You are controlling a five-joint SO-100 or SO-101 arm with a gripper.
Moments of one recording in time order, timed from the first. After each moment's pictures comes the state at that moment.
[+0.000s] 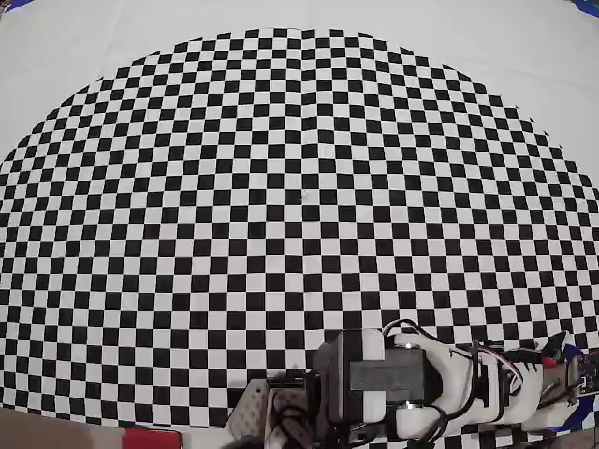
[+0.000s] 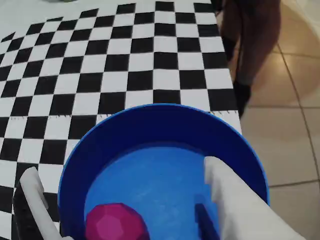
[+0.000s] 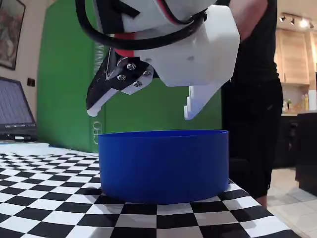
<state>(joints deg) 92.9 87.0 132.5 -14.9 -93.0</state>
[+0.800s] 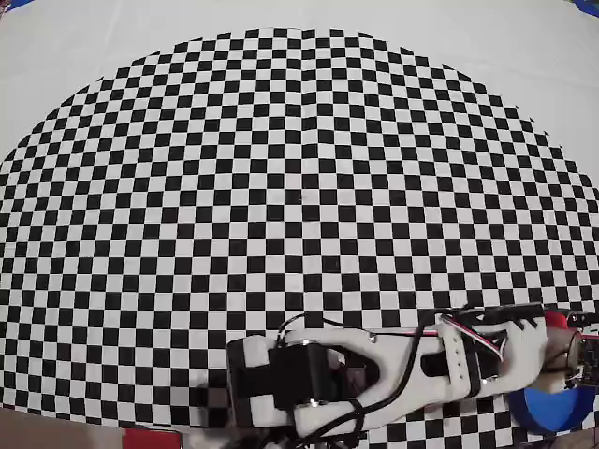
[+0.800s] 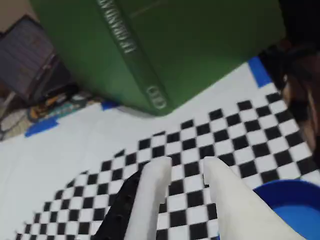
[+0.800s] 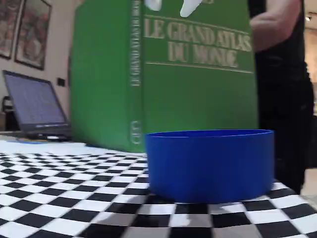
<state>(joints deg) 83.5 115.7 141.0 -13.7 -67.0</state>
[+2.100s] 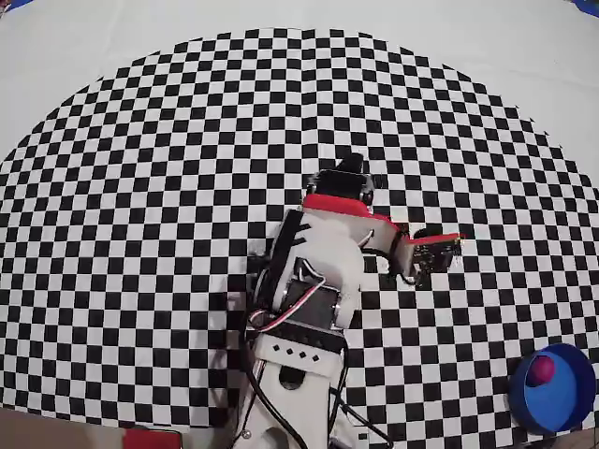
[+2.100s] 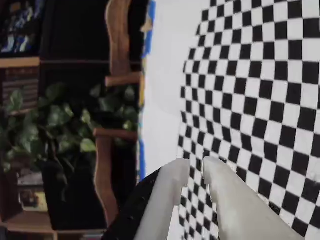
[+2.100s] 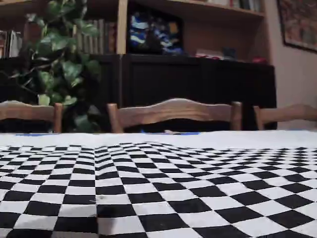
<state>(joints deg) 16.3 170.8 159.7 30.7 -10.1</state>
